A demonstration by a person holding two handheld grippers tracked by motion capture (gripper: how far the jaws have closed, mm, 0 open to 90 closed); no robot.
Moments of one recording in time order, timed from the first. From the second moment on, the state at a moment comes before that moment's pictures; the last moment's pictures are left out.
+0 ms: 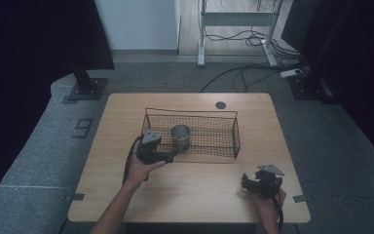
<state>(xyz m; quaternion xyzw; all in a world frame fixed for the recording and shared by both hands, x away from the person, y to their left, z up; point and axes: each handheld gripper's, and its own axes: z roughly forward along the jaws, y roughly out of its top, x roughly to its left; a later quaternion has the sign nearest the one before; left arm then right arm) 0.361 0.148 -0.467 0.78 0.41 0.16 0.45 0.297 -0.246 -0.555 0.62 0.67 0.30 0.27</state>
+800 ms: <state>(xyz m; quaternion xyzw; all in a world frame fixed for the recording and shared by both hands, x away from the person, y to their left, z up) 0.312 0.187 -0.515 0.78 0.44 0.12 0.43 0.297 -0.246 -0.555 0.62 0.67 0.30 0.27</state>
